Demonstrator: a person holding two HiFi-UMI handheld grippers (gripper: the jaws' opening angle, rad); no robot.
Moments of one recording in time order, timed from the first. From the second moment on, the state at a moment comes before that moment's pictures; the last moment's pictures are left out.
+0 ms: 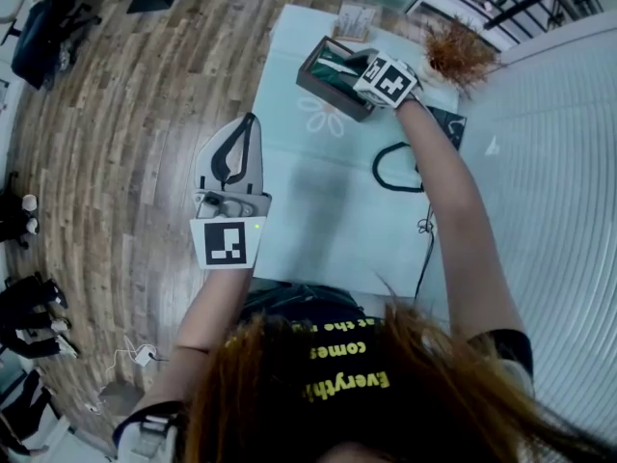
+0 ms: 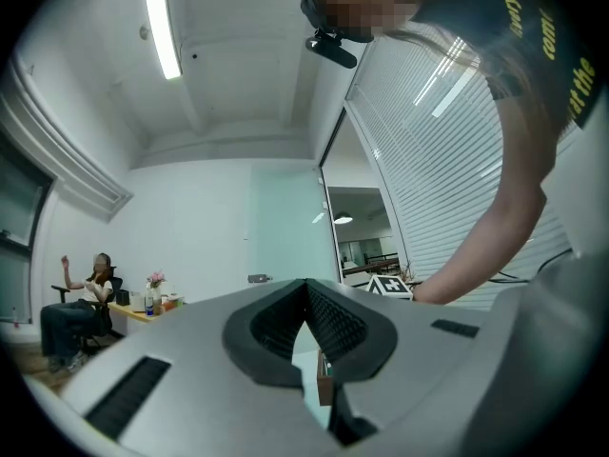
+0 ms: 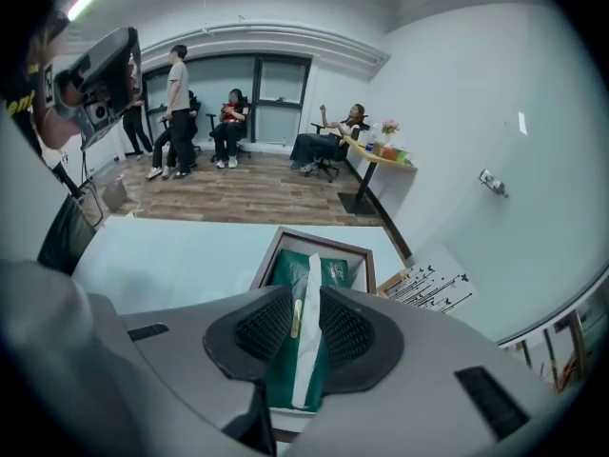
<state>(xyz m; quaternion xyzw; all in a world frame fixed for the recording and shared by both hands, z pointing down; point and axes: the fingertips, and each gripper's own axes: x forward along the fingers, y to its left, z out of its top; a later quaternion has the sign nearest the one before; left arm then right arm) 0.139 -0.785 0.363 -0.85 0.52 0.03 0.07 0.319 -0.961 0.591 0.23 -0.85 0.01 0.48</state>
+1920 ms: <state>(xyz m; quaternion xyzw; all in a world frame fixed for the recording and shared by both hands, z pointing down) 0.172 -0.734 0.349 -0.88 0.47 0.02 0.09 0.284 -0.730 0.348 0.50 -0.86 -0.06 -0.04</state>
